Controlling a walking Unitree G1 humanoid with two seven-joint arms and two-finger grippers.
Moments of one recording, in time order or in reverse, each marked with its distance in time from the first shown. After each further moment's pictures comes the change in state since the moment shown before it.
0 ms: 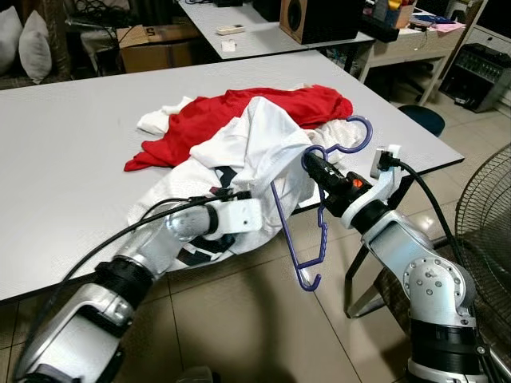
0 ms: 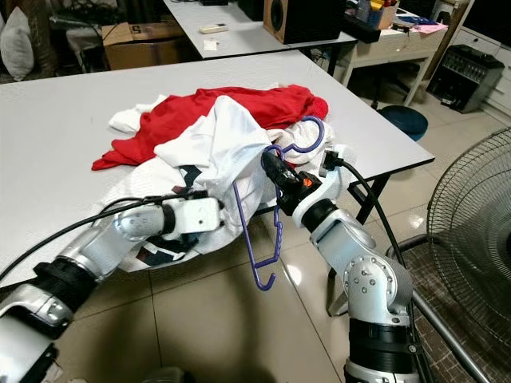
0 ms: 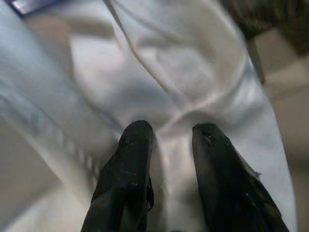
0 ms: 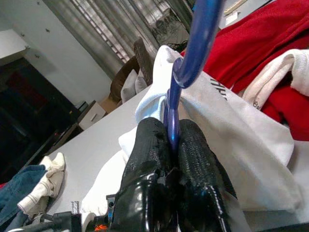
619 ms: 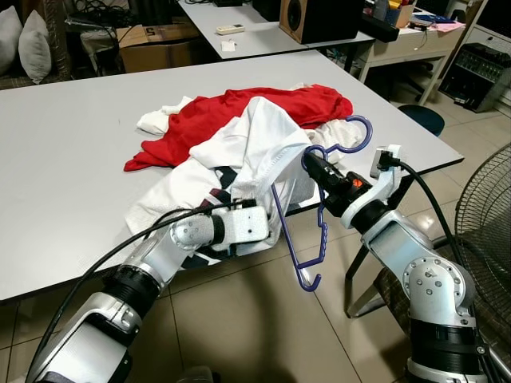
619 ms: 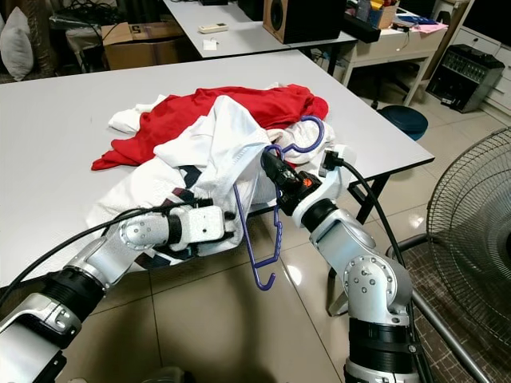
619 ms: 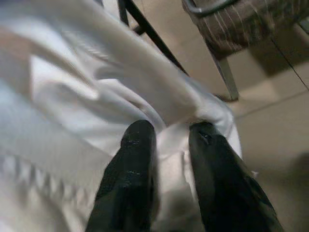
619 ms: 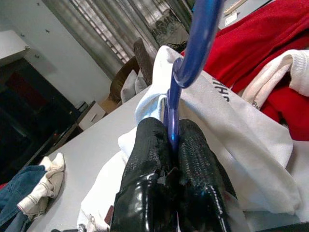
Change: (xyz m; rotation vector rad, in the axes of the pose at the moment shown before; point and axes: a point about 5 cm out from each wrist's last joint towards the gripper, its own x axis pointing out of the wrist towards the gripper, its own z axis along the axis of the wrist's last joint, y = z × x) left arm 0.005 -0.021 -0.005 -0.041 -0.046 -0.075; right arm 0.000 0.000 0.000 0.000 0.000 0.001
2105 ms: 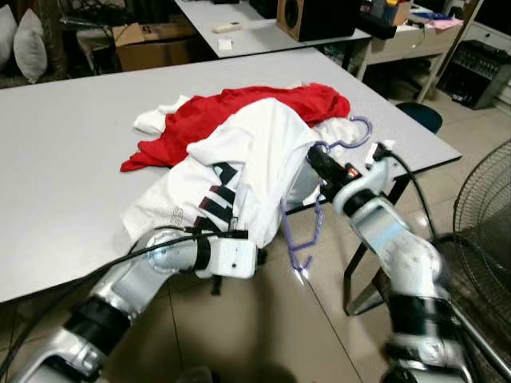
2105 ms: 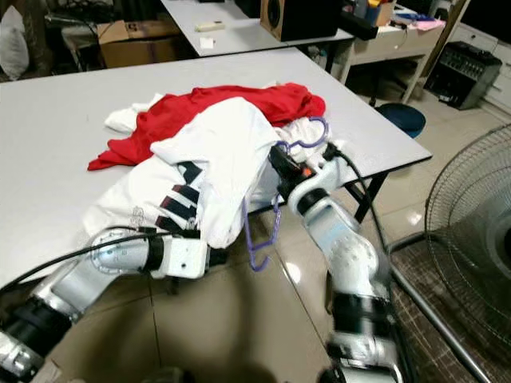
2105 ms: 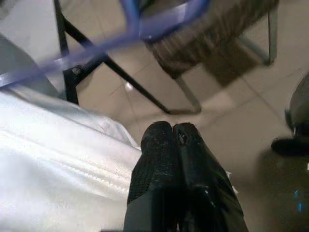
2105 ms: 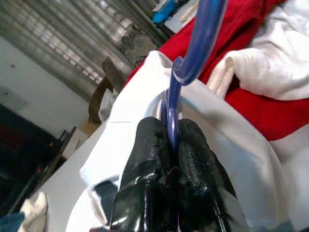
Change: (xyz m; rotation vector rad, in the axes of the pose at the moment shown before) left arm -0.030 -0.031 0.015 0.063 -0.125 -0.157; right arm 0.033 -0.024 -0.002 0.146 -0.059 -0.163
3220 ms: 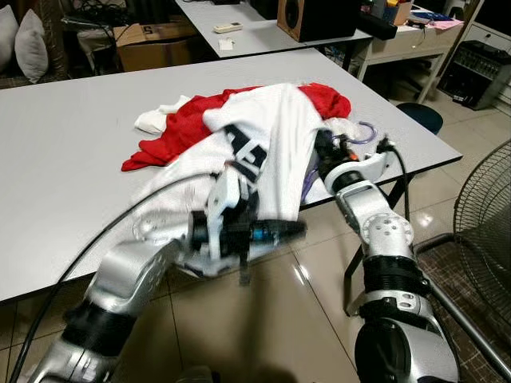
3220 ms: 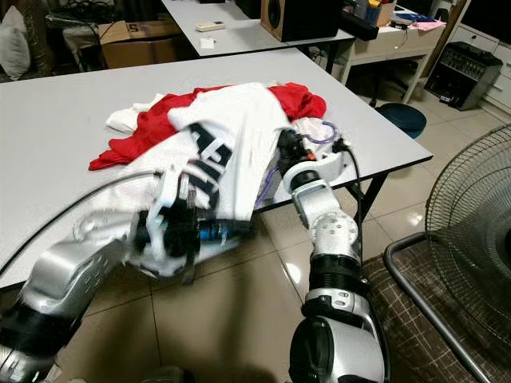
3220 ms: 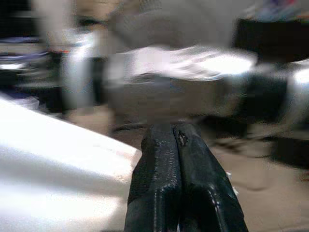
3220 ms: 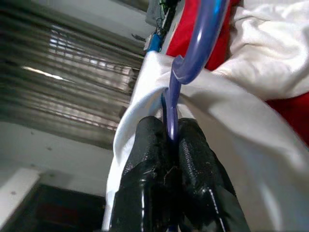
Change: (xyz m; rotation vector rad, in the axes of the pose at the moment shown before) left arm -0.025 0.038 0.046 -0.557 -0.465 0.077; right arm 0.034 -0.006 0.004 0.463 -0.142 -0.040
